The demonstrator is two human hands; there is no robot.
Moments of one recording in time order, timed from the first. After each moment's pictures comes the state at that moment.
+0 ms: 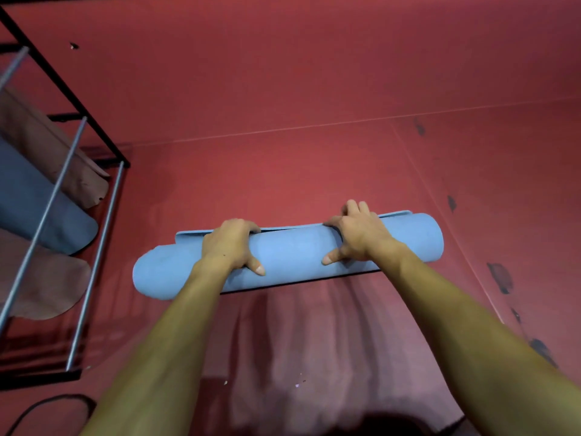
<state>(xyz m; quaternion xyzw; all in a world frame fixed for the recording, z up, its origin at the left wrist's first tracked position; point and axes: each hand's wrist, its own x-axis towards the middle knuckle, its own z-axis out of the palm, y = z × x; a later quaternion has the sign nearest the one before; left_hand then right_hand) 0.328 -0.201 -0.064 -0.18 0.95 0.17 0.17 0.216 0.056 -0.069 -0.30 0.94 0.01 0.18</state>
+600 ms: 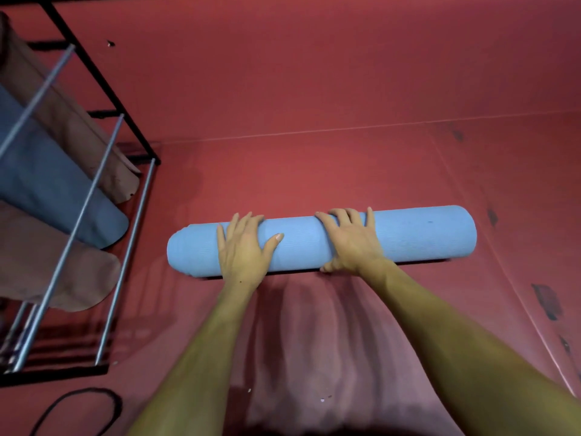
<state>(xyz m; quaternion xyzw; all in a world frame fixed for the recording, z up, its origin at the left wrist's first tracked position) 0.351 -0.219 -0.117 -0.26 0.94 0.21 -0.10 0.230 -0.013 -0.106 -0.35 0.93 0.02 0.12</state>
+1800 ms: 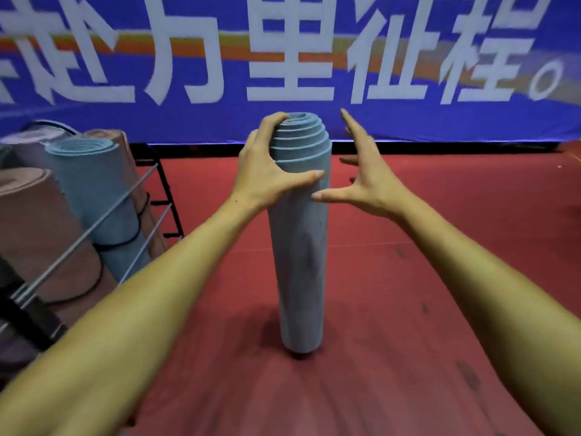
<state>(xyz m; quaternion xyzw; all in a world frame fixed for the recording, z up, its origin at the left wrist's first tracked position) 0.360 -0.154 0.352 0.04 0.82 0.37 -0.43 0.280 0.053 0.357 -0.43 0.79 -0.43 -0.10</state>
